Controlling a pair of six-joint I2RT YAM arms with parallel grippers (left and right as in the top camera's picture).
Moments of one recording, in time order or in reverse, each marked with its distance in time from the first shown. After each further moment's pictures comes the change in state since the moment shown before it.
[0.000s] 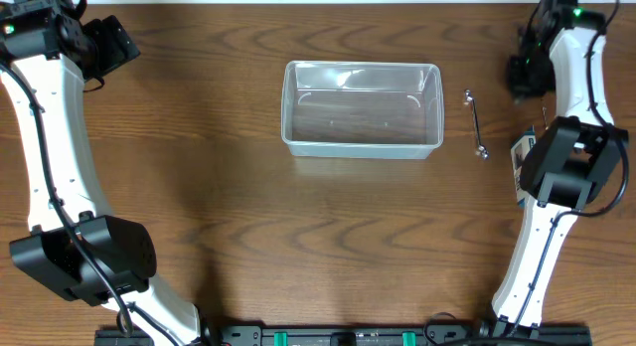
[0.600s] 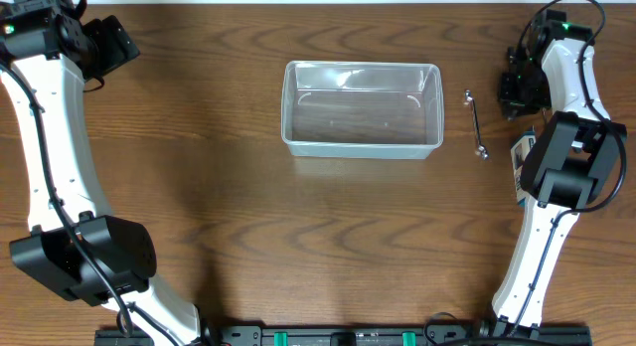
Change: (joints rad) left arm 0.000 0.000 0.000 0.000 0.000 0.000; right arm -0.004 -0.002 -0.201 0.077 -0.010 0.001
